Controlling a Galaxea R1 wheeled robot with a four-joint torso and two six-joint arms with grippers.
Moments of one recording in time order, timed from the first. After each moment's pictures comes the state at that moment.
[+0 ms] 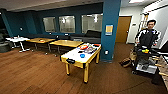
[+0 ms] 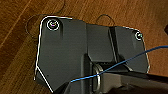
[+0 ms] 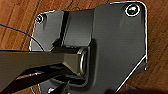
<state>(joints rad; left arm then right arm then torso) 1.52 2.95 -2.62 0.18 -0.10 -0.24 -1.58 2.92 -2.57 -0.27 0.07 0.18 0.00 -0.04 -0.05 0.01</state>
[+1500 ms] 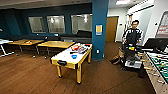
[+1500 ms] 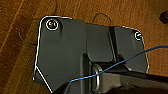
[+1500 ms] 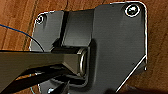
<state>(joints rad) 1.52 2.96 -2.62 0.18 -0.10 -0.24 -1.58 2.92 -2.57 -0.27 0.07 0.18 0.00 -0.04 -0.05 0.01</state>
